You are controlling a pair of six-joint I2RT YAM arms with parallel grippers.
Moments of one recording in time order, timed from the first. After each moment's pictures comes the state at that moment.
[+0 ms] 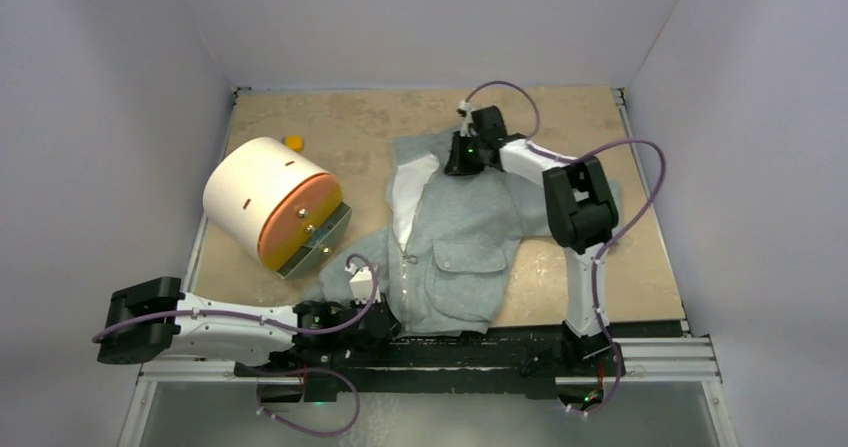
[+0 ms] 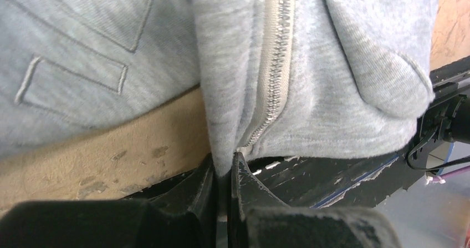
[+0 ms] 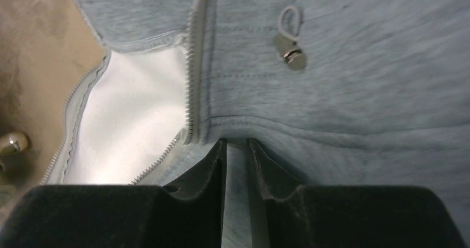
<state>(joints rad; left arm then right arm) -1.44 0.99 0.26 -0.15 -0.45 -1.34 0.40 2.19 1.58 -0.24 -0.30 0.32</state>
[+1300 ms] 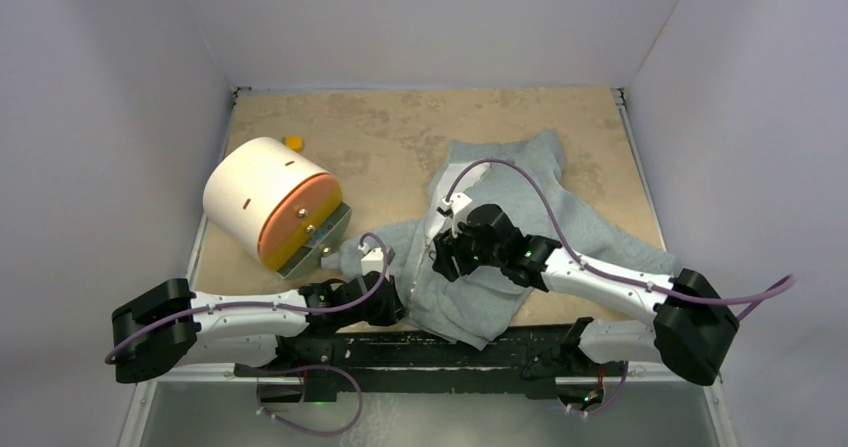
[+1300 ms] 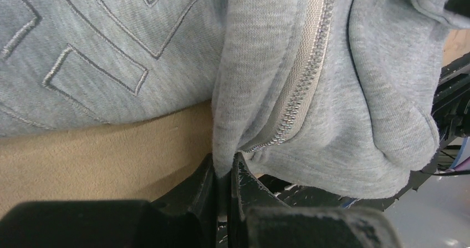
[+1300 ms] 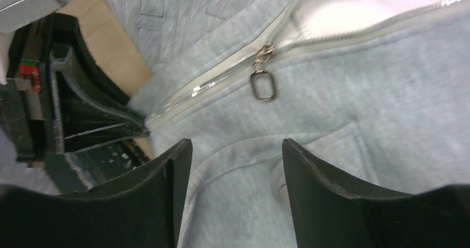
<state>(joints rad) -1.17 1.10 0.32 -0.04 -0.20 -1.04 0.87 1.22 0.67 -0.16 -0.14 0.27</state>
